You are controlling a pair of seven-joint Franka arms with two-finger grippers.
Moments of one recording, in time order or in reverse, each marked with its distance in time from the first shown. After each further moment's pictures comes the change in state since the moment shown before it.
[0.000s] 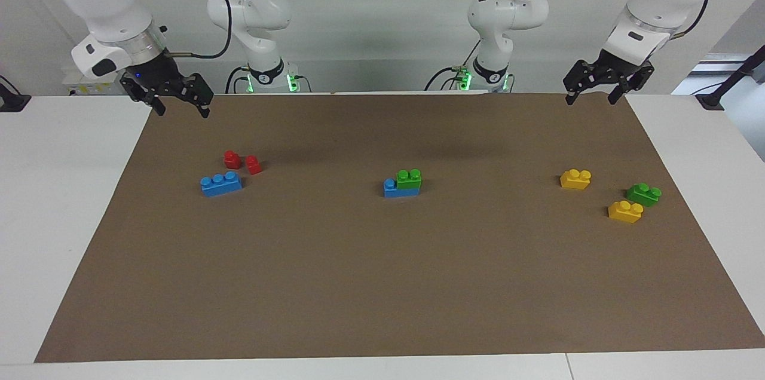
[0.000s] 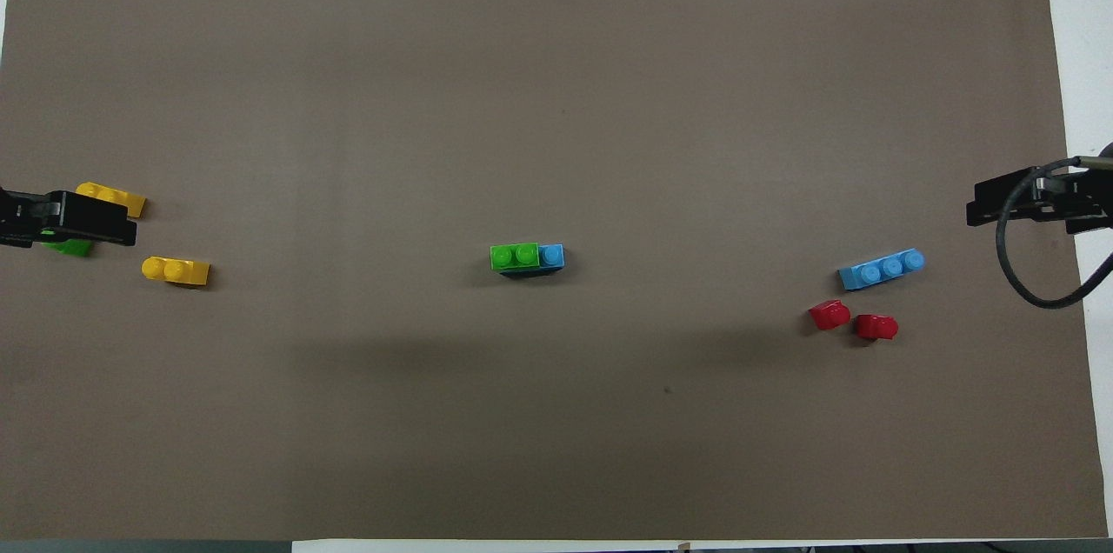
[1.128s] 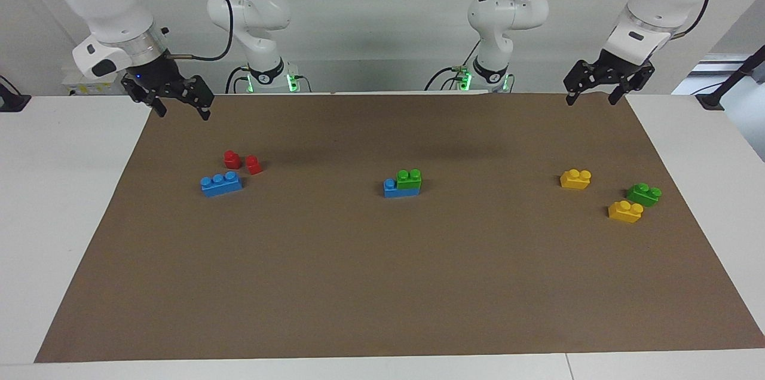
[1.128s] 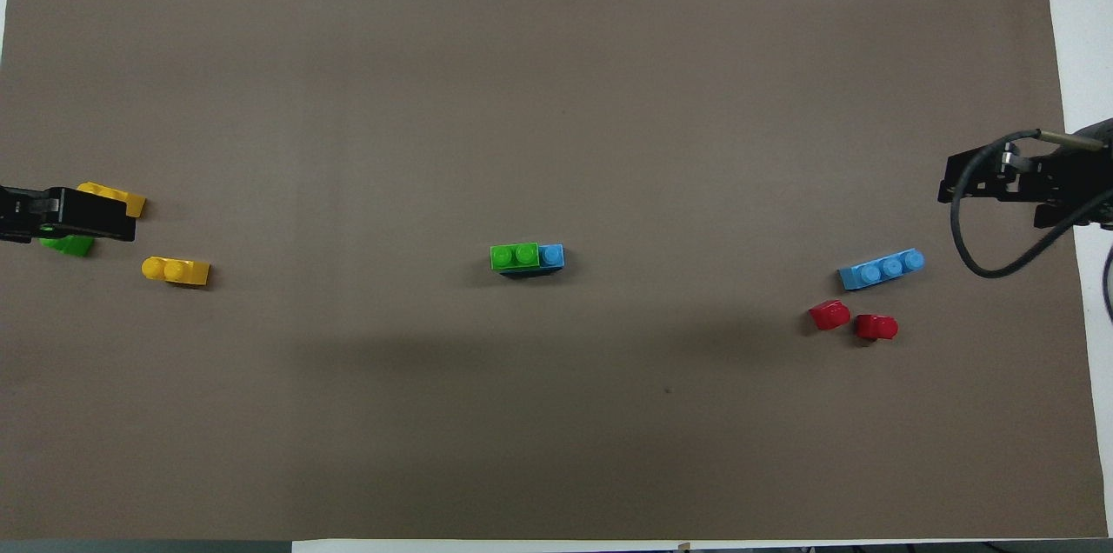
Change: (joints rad) left arm 0.000 0.000 0.000 0.000 0.000 0.016 0.000; right arm 0.041 0.013 0.015 -0.033 0.000 0.096 0.293
